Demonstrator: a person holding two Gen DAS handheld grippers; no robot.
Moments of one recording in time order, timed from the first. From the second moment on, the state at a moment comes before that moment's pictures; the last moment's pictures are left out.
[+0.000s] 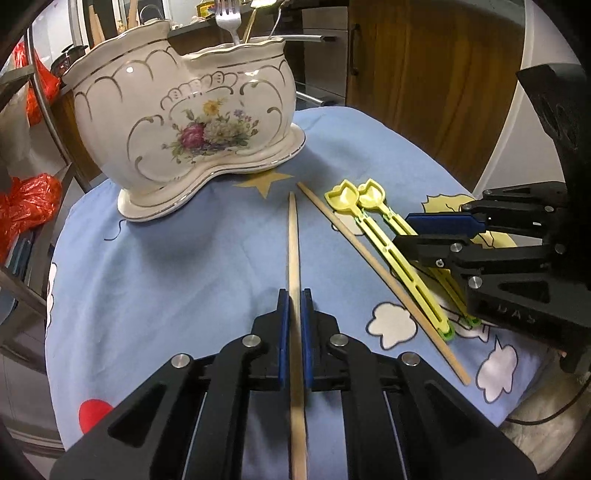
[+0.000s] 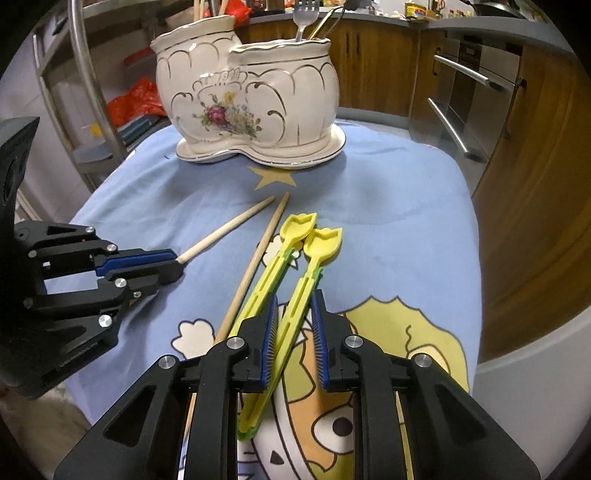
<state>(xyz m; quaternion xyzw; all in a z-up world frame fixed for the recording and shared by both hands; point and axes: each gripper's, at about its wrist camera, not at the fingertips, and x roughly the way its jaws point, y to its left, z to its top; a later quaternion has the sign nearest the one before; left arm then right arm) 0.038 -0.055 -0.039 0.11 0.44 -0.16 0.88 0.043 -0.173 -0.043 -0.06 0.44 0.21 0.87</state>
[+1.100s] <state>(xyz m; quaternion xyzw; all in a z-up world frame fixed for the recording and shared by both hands) 0.018 0.015 0.085 -0.02 0.19 -0.19 0.96 0.053 -0.201 0.054 0.10 0.25 0.27 0.93</state>
